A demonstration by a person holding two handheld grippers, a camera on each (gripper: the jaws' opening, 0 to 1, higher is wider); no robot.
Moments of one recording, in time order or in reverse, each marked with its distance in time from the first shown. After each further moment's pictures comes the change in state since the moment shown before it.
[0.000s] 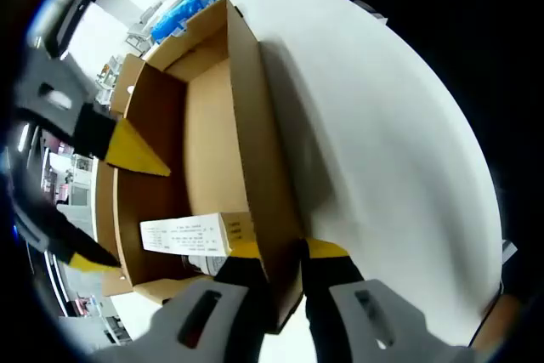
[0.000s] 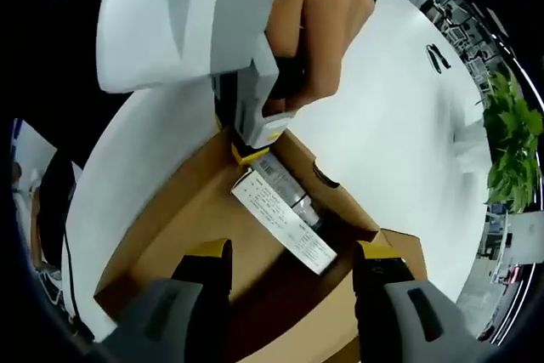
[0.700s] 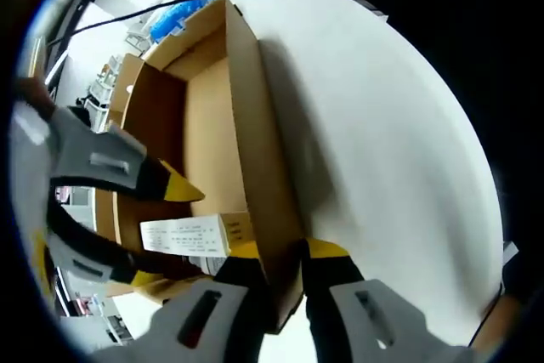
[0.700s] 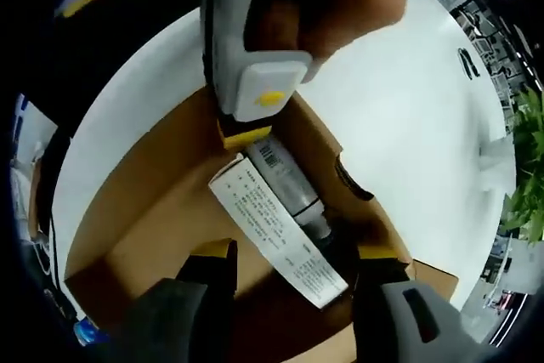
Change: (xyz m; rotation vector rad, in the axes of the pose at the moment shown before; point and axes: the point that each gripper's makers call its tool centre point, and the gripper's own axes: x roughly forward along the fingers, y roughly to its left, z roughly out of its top) left arm 0.000 -0.001 0.001 0.004 0.012 0.006; right arm 0.046 0.004 -0.005 -0.098 0.045 0.072
